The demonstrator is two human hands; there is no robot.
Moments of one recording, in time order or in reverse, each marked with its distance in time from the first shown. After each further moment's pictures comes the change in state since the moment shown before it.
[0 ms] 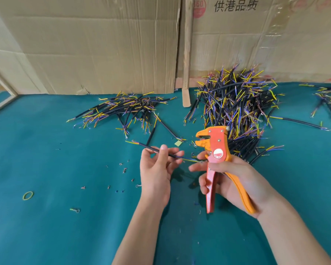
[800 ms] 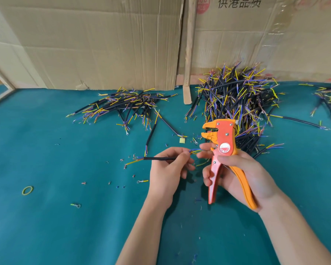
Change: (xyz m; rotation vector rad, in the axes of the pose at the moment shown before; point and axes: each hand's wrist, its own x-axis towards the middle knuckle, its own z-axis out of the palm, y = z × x) left_hand -0.003 -0.010 -0.007 0.405 -0.194 0.023; right_hand 0.001 0.000 -0.003 0.005 0.034 -0.114
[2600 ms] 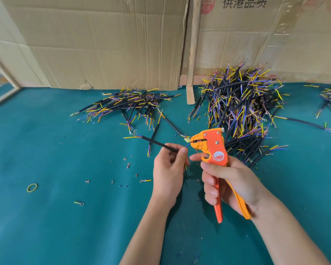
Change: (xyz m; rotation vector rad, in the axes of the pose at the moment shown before) left_hand 0.001 -0.006 -0.001 0.145 0.091 0.134; right_hand -0.001 0.010 0.023 -0.032 -0.004 0.162
